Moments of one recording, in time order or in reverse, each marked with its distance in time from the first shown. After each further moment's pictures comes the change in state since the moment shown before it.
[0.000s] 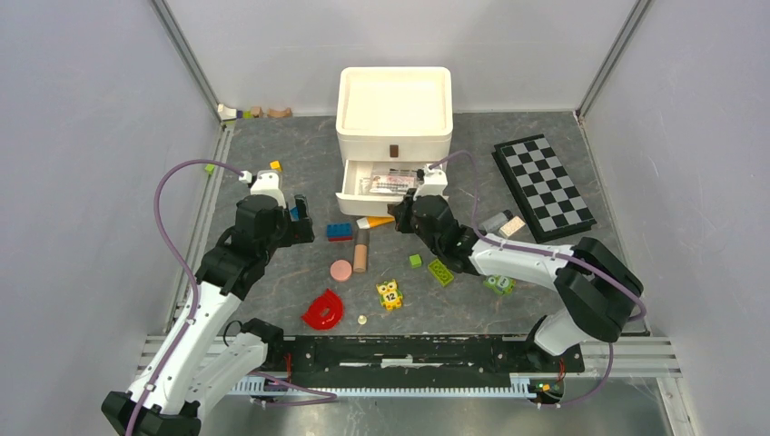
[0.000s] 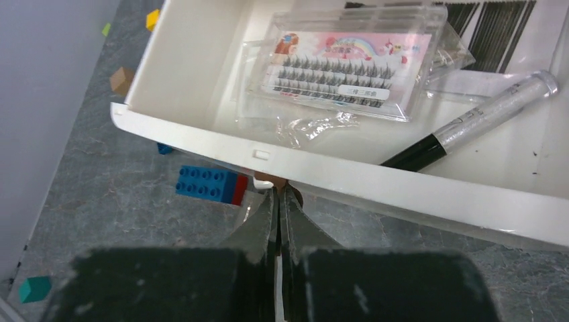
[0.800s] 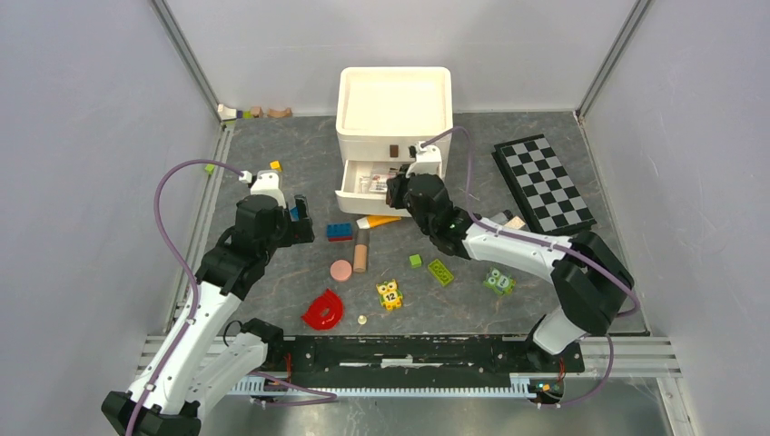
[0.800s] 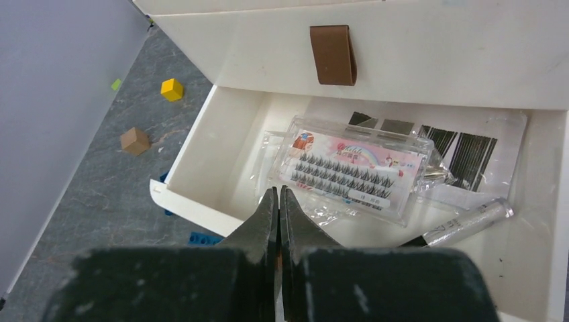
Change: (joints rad) left arm 0.000 0.000 0.000 0.000 0.000 0.000; right arm -0.024 0.035 0.175 0.019 0.048 -0.141
